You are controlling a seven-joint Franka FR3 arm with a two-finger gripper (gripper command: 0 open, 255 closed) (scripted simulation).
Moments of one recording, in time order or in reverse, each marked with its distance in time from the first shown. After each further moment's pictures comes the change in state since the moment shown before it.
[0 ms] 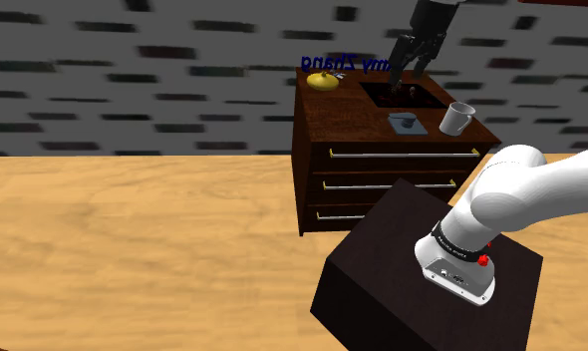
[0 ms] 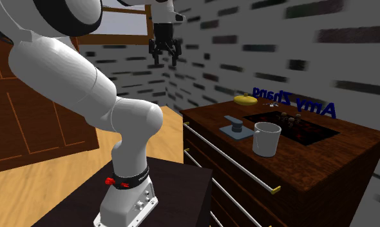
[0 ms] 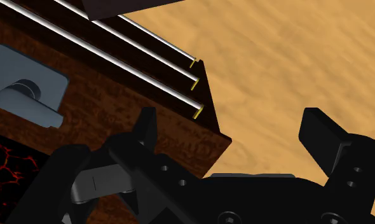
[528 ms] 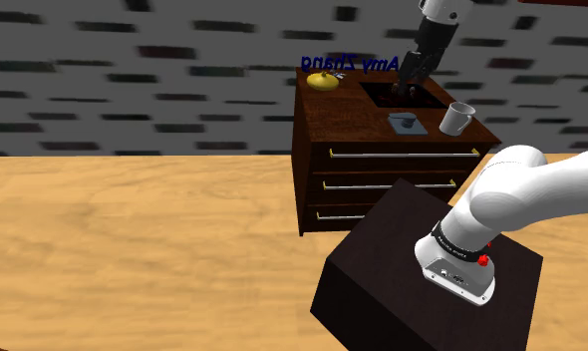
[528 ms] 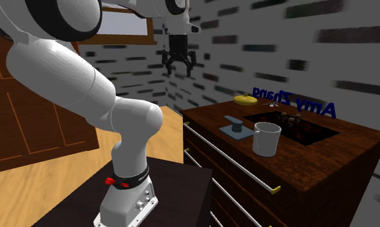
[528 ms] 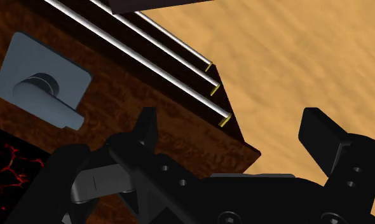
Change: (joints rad) arm -0.020 -0.010 -0.130 -0.102 -0.093 0.083 -0.174
